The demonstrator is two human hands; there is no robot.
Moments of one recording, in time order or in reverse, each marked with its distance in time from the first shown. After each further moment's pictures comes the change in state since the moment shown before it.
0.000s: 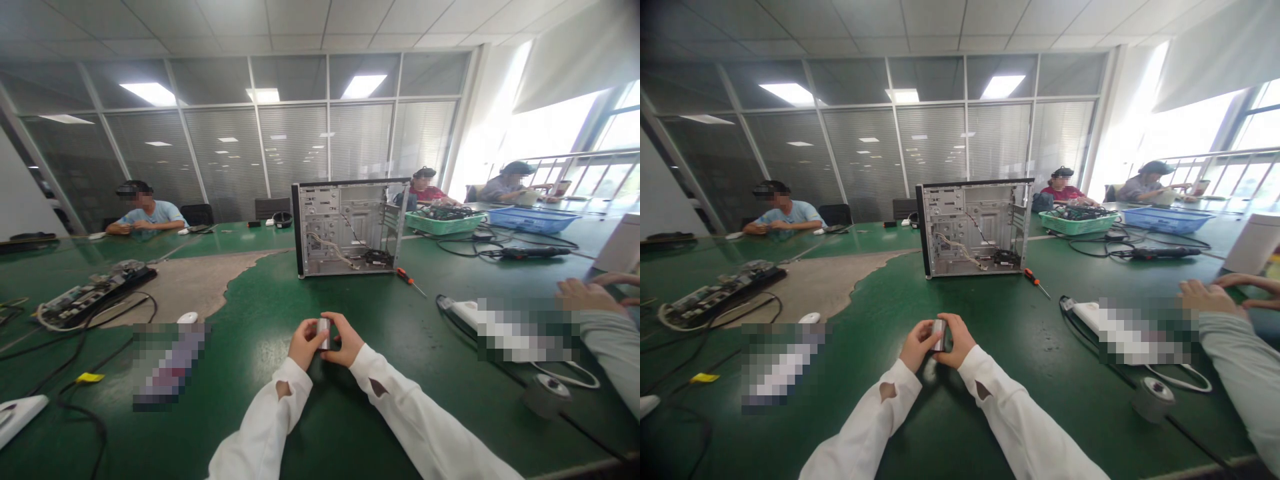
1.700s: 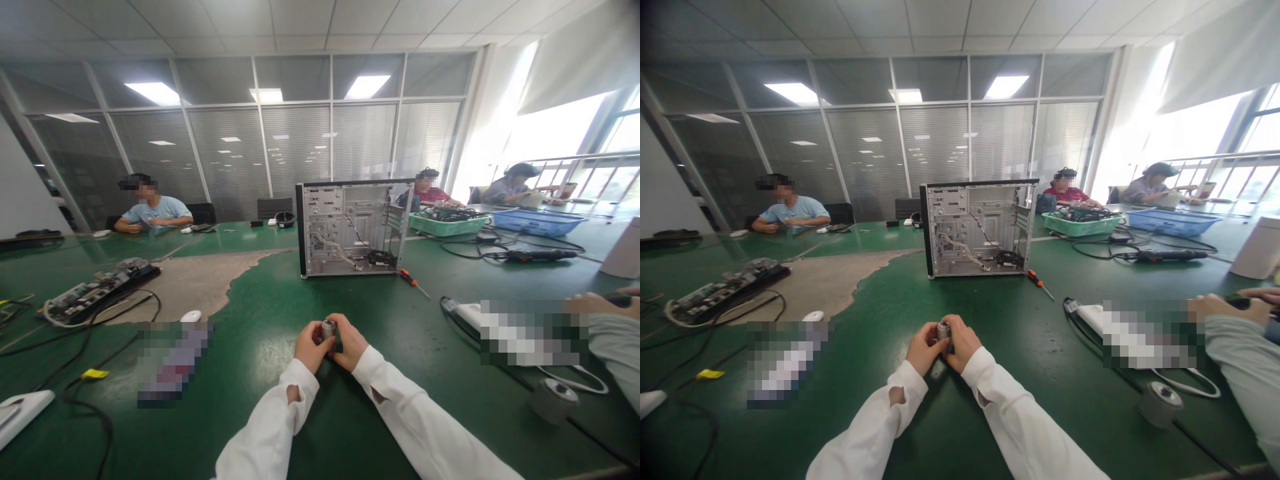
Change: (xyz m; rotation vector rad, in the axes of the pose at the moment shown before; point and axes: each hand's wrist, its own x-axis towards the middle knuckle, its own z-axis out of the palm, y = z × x) left_hand -0.002 -0.007 0.002 0.468 0.018 0.171; right_hand -0.004 -0.003 -0.002 -0.234 0.006 -0.087
